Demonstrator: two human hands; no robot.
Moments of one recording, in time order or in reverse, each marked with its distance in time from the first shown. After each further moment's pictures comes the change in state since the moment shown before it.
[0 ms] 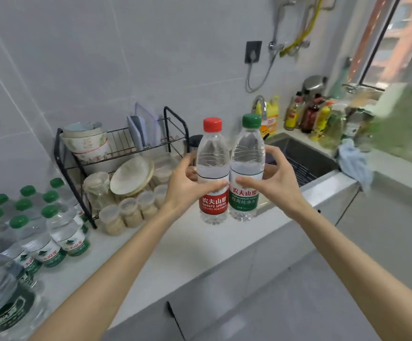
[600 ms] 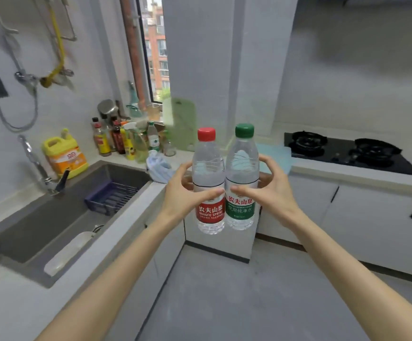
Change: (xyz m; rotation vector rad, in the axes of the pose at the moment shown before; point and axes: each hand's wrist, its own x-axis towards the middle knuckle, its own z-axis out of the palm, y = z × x) left_hand -0.073 0.165 0.463 -0.222 -0.685 0.226; right_hand -0.211 0.024 -0.430 -0.244 0.683 0.122
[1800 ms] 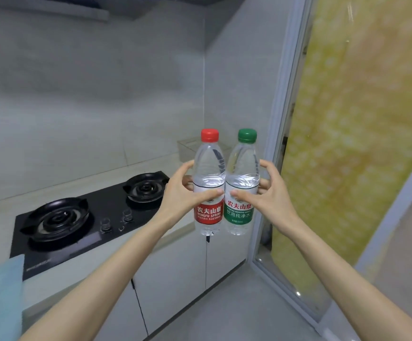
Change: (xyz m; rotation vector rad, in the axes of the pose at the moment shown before) left_hand 0.331 0.154 0.791 -0.306 -0.931 0.333; right_hand 0.139 0.189 -0.669 -0.243 0.926 0.181
